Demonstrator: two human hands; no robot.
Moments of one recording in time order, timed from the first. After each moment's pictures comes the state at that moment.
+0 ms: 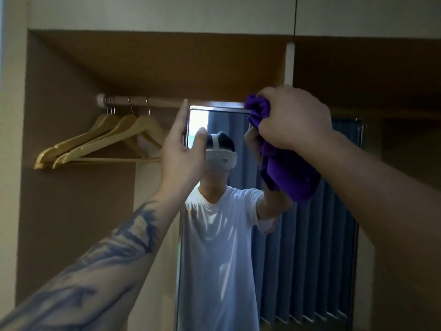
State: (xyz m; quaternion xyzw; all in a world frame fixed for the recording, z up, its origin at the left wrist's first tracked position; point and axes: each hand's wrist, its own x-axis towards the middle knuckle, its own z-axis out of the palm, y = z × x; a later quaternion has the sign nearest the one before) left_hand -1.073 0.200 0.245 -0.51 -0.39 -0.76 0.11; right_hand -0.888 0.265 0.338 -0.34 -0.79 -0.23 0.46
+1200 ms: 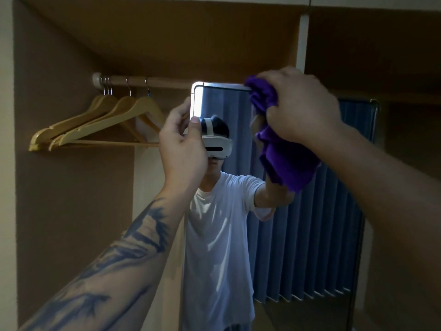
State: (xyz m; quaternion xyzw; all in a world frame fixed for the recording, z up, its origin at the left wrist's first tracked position) left_hand -1.063 0.197 0.229 -0.43 -0.34 -0.83 0.08; right_hand -0.897 0.266 0.319 -0.31 -0.78 -0.24 0.49
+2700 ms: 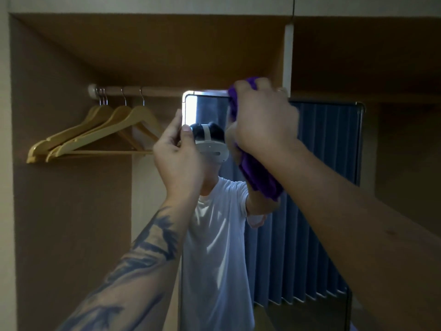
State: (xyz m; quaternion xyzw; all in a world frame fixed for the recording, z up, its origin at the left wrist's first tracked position) left_hand -1.055 0.203 0.226 -0.38 -0.33 -0.86 0.09; right_hand -0.938 0.243 0.302 -0.38 -0.73 -0.25 0.51
